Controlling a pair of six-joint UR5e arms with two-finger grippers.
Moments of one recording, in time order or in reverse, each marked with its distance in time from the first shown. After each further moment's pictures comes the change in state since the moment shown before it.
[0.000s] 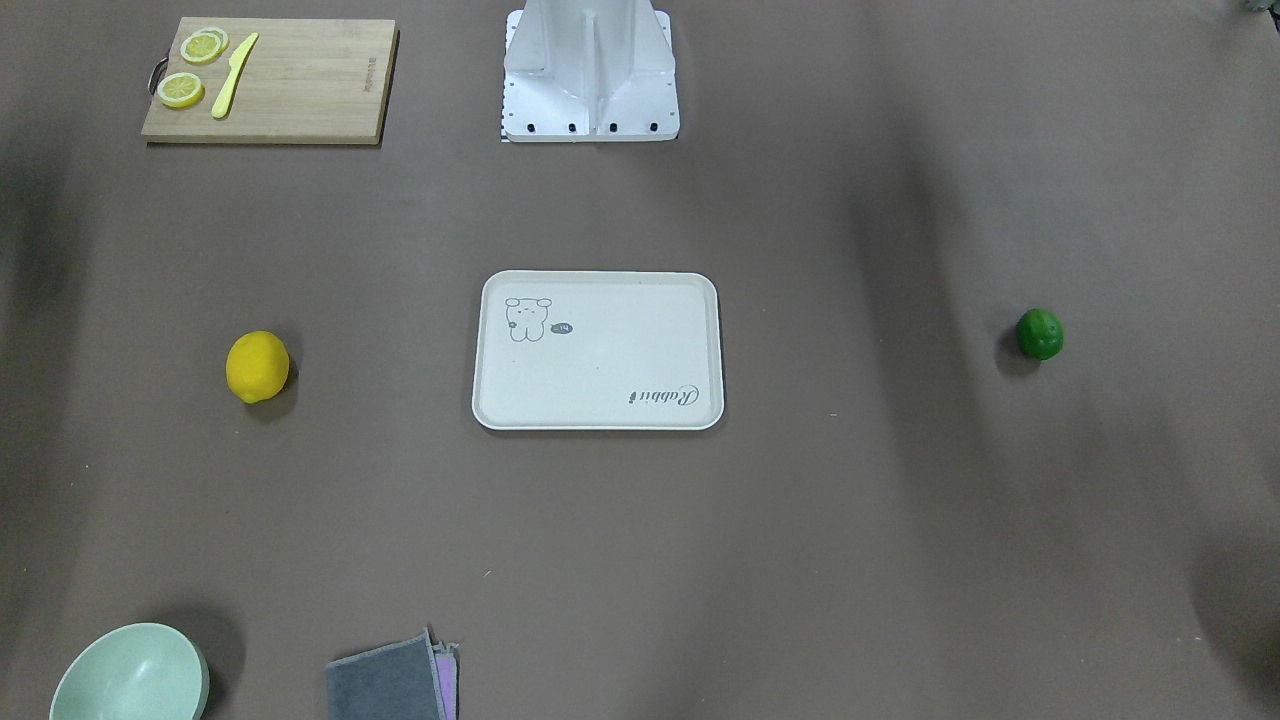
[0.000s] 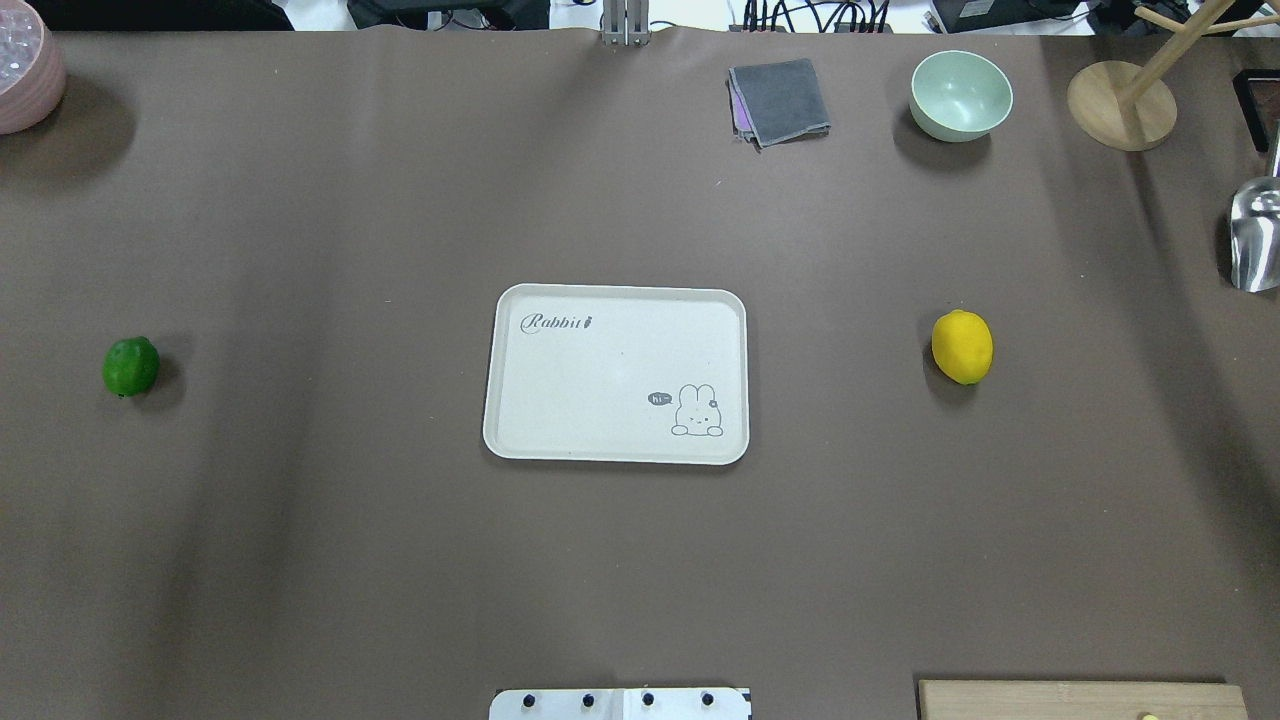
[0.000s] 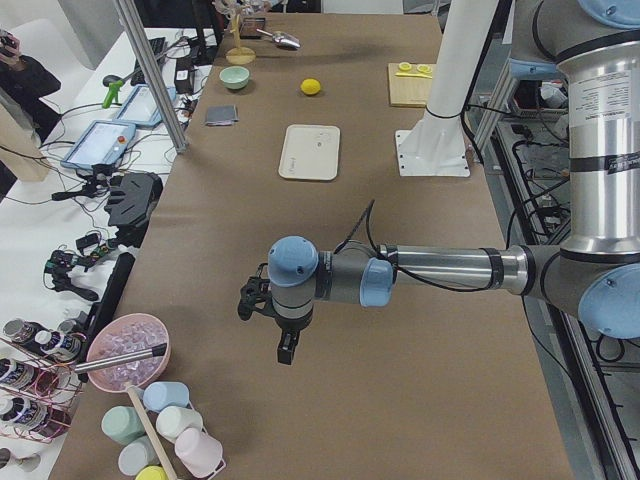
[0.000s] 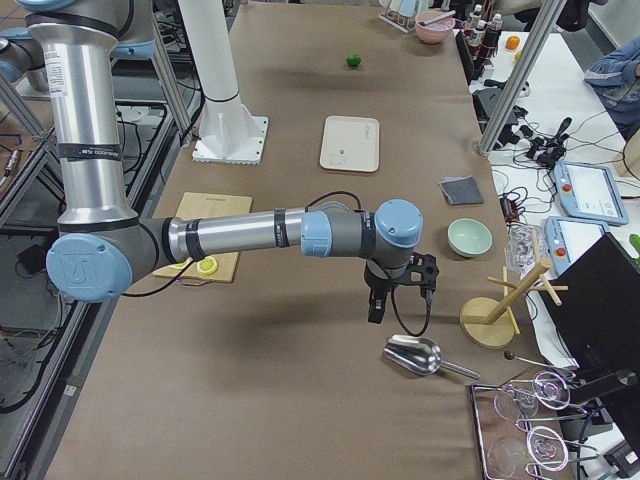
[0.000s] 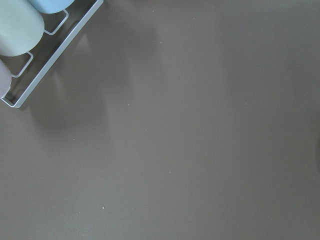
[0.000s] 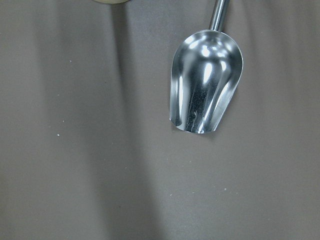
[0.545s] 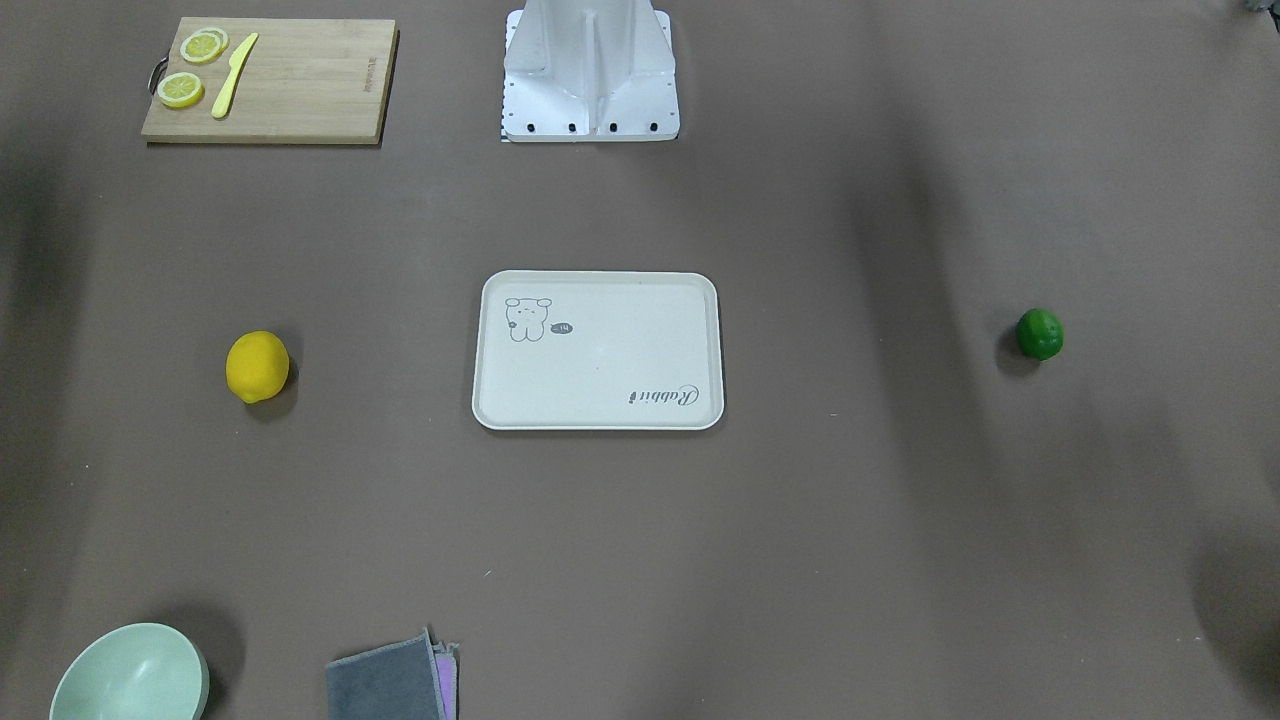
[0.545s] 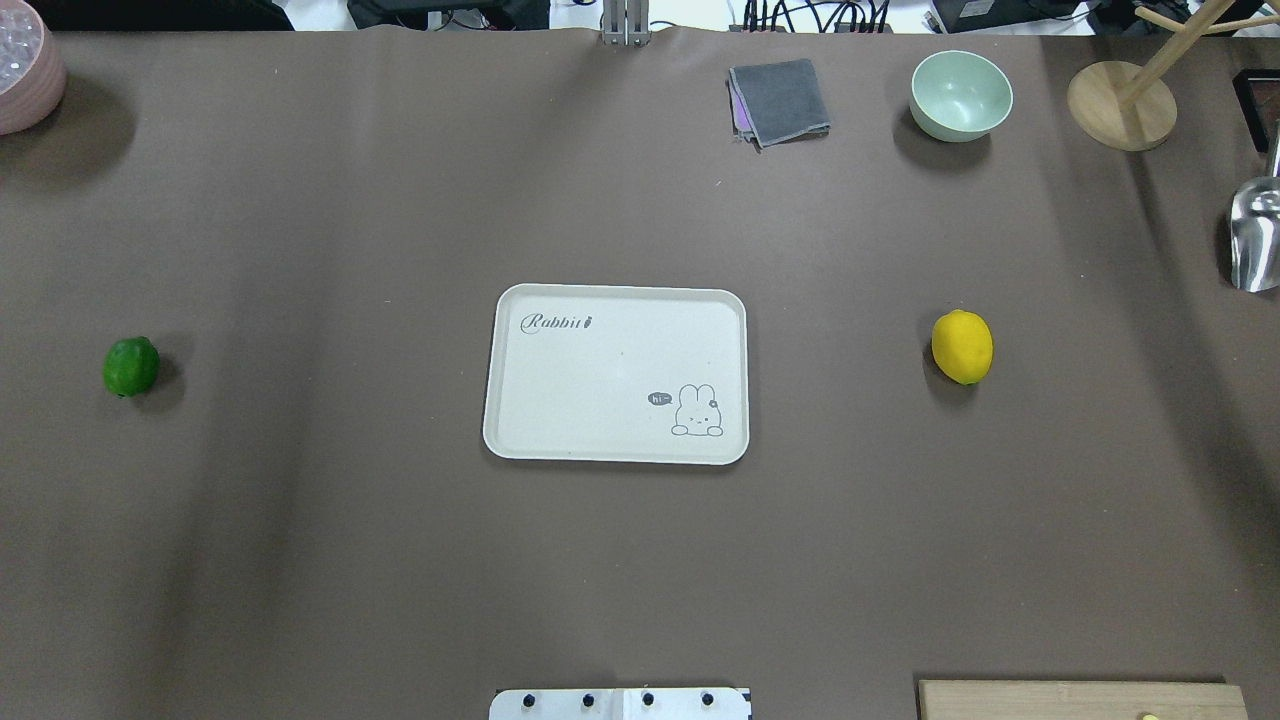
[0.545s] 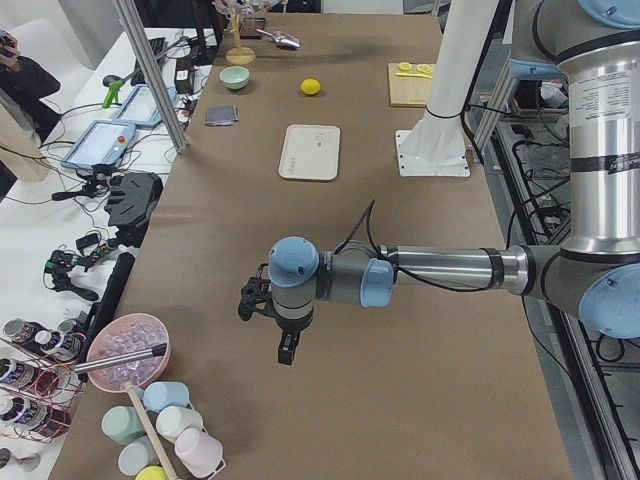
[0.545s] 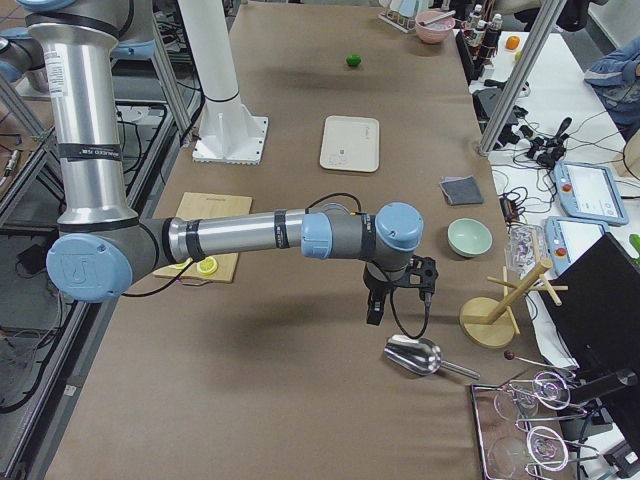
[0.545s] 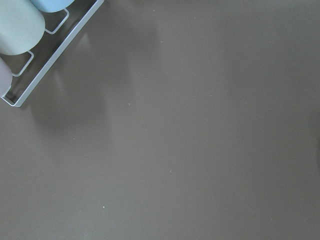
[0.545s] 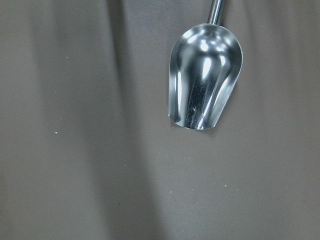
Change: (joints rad) left arm -0.001 0.001 0.000 0.000 0.000 0.000; right arm -0.009 0.005 -0.007 -0.020 0.009 0.002
